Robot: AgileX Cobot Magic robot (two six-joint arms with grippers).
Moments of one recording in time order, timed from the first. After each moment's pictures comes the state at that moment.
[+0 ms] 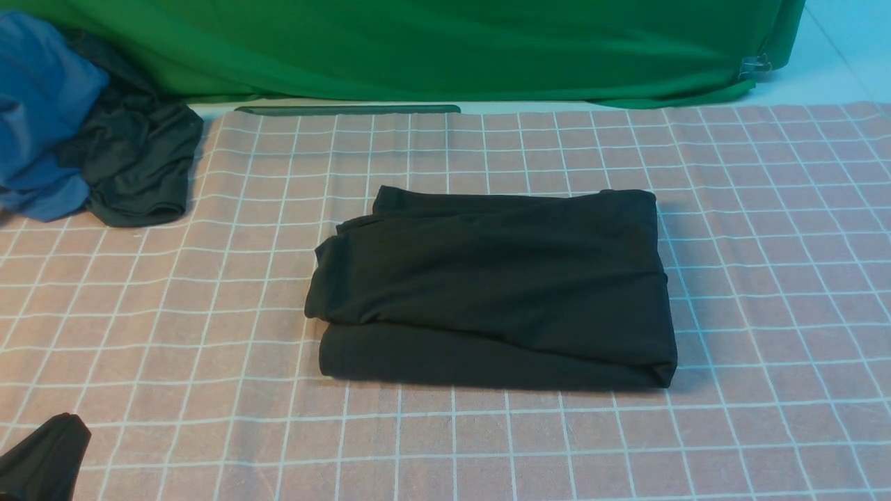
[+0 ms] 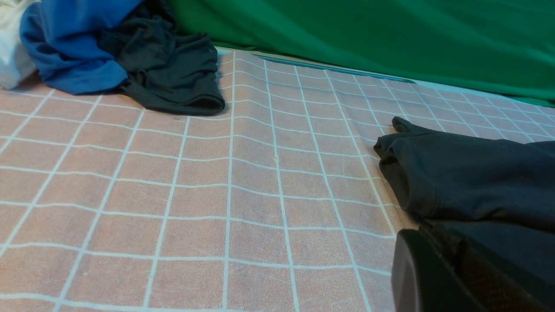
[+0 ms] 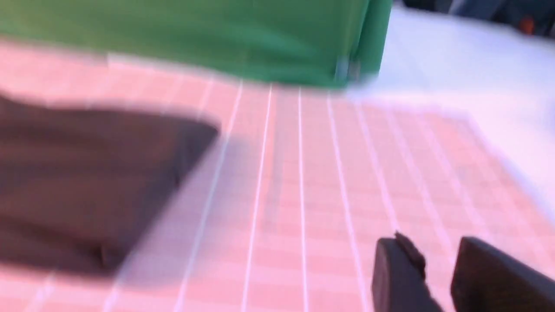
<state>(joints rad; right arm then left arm) 0.01 0.06 -0.06 -0.12 0.30 0.00 -0.03 0.00 0.01 -0.05 0.24 -0.09</state>
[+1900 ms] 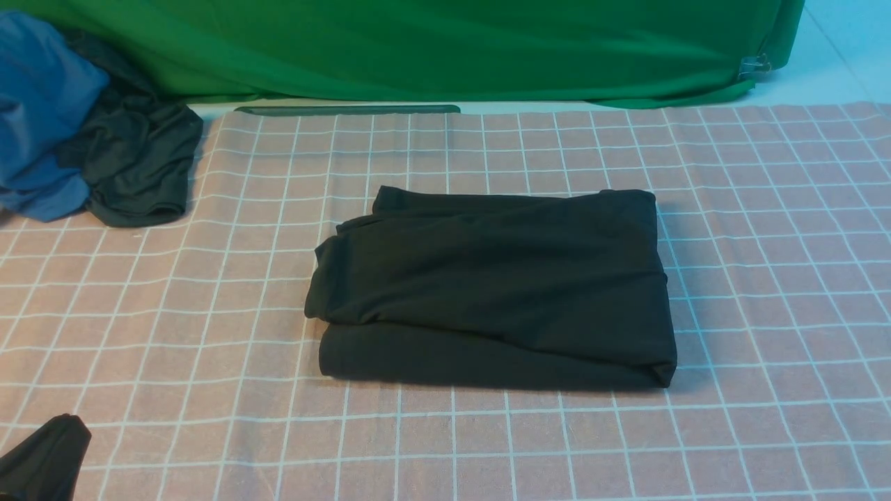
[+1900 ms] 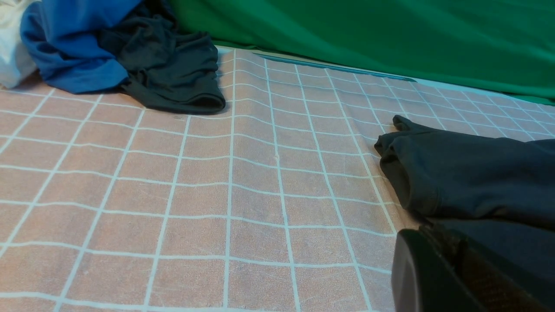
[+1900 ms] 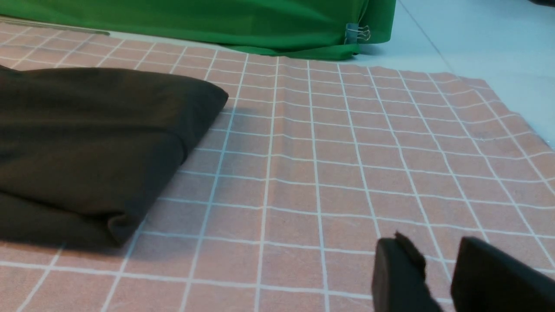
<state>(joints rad) 0.02 0.00 0.01 -0.12 0.26 0.05 -0.03 0.00 0.01 -0.05 0.24 -0.09</state>
